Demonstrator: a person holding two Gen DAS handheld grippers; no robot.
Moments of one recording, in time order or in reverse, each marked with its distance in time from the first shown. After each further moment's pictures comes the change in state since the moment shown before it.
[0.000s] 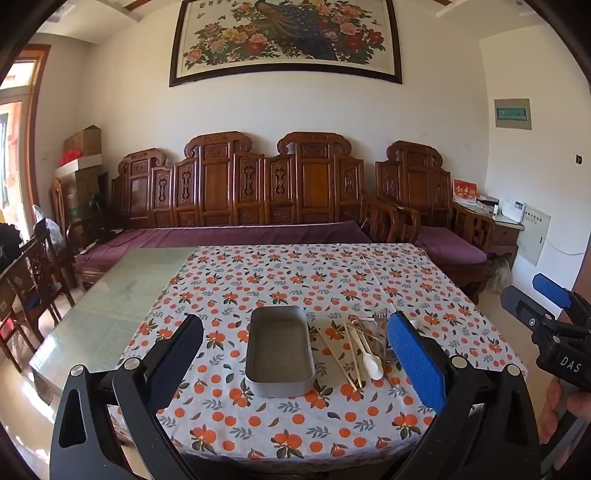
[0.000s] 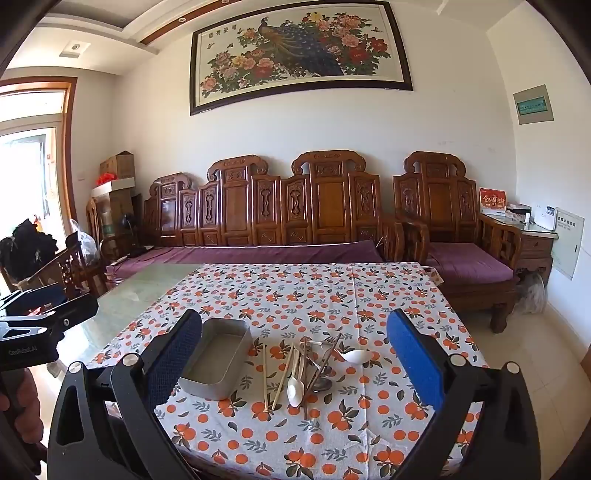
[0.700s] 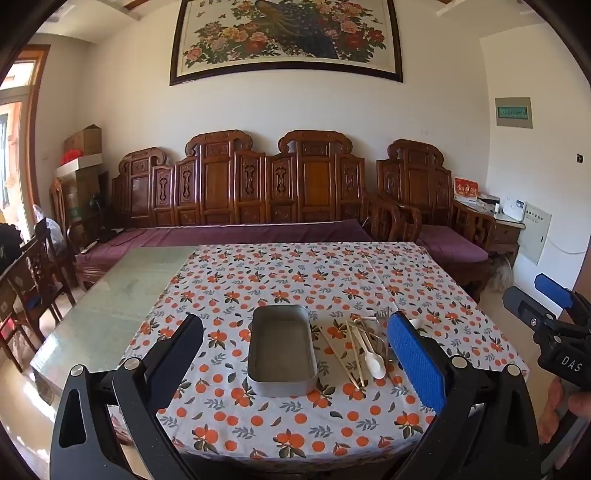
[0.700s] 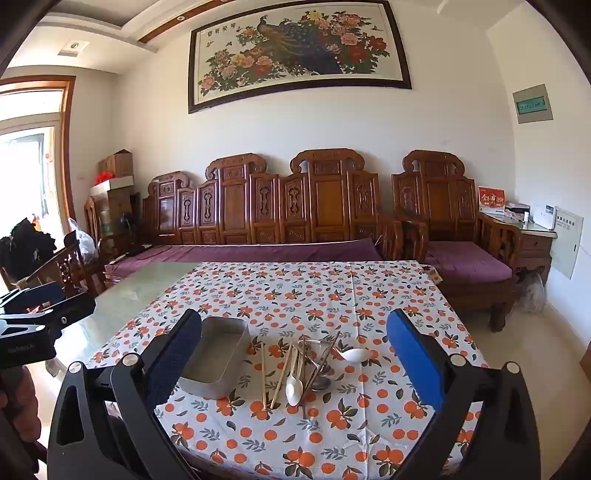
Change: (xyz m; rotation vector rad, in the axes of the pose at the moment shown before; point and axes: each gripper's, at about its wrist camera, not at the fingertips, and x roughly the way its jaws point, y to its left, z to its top) left arm -0.002 0.004 0.001 -0.001 0.000 0.002; right arm 0.000 -0.002 -0.001 0.003 0.003 -0.002
